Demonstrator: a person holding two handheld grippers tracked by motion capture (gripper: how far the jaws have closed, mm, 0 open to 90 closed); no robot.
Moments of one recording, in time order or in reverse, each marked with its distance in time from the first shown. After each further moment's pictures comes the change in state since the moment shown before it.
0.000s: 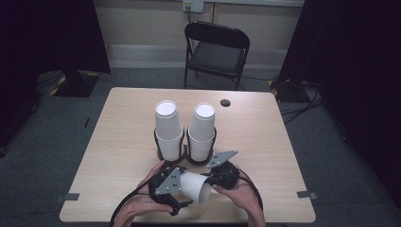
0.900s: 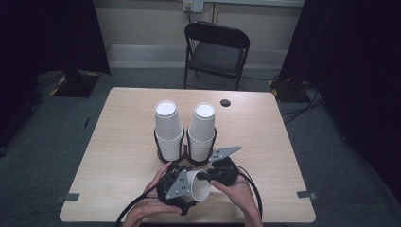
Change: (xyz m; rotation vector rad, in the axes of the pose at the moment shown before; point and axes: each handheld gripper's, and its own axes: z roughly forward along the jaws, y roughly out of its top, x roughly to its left) left arm -0.011 0.008 0.019 -0.012 0.086 0.017; right arm -0.005 0.005 0.000 -0.088 0.056 0.134
